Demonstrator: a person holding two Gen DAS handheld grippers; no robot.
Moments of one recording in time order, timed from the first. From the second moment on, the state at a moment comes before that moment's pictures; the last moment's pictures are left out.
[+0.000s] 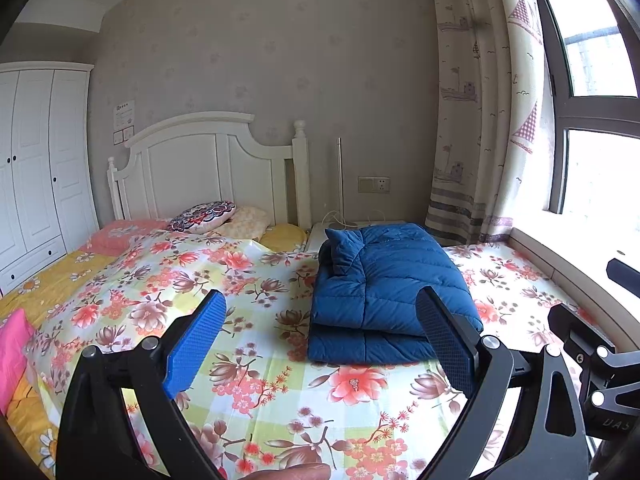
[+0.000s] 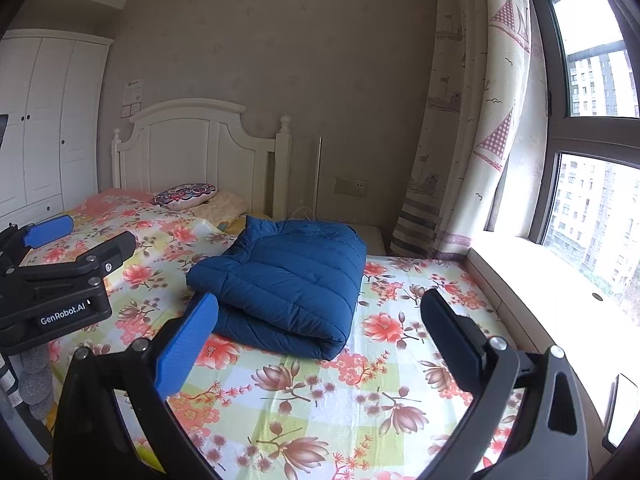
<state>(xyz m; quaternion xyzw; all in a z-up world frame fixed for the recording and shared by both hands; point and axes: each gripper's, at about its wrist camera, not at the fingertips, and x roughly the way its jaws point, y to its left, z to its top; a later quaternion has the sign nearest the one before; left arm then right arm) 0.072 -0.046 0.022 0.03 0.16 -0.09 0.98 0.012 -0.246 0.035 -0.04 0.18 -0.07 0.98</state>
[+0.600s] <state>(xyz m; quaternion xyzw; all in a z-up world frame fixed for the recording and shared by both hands) 0.070 -0.041 0.024 0.03 0.16 -0.09 0.98 0.007 -0.241 0.039 -0.05 0.17 -0.06 0.98</state>
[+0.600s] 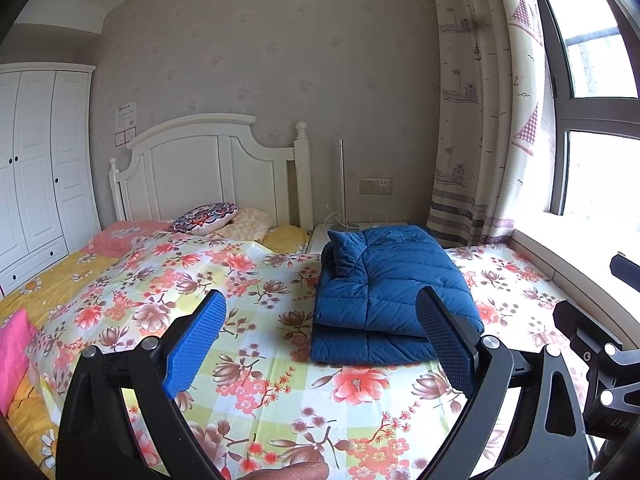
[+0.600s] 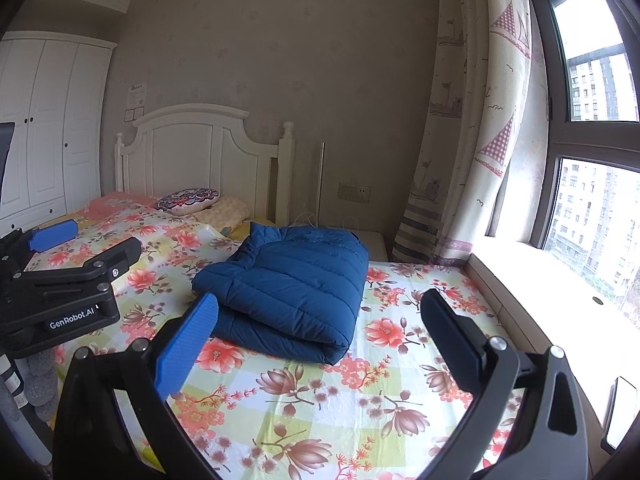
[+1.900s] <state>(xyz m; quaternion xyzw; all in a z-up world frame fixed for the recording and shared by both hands) 0.179 -0.013 -0.012 0.07 0.28 -0.10 0.95 0.076 -0.296 0.006 -0.04 0.26 -0.04 0.96</state>
